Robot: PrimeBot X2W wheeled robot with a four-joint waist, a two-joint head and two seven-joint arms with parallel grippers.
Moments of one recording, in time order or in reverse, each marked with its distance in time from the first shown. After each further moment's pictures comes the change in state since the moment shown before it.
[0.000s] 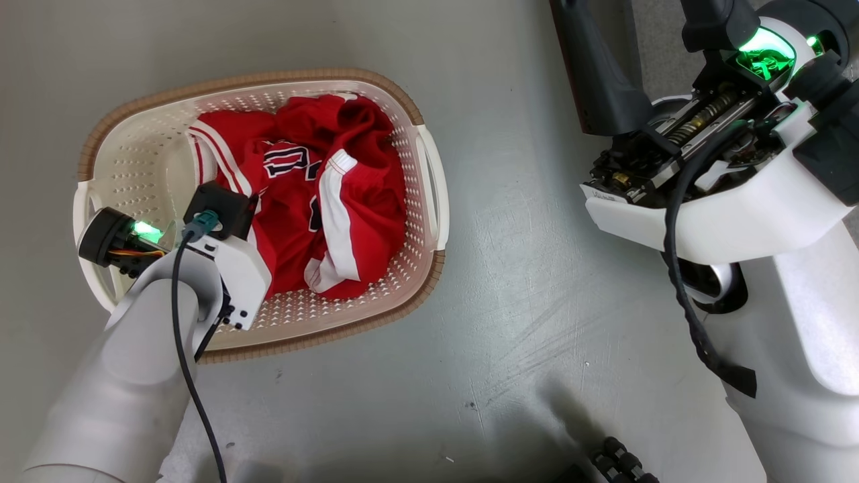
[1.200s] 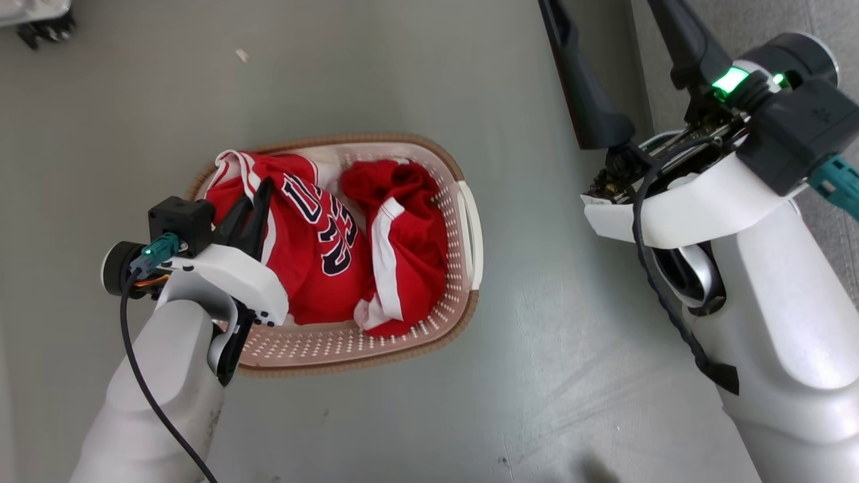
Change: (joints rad) left arm 0.126 -0.072 0.173 -0.155 -0.241 -0.024 -0.157; right arm 0.055 -0.001 -0.032 0.148 -0.082 0.000 0.000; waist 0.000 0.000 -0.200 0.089
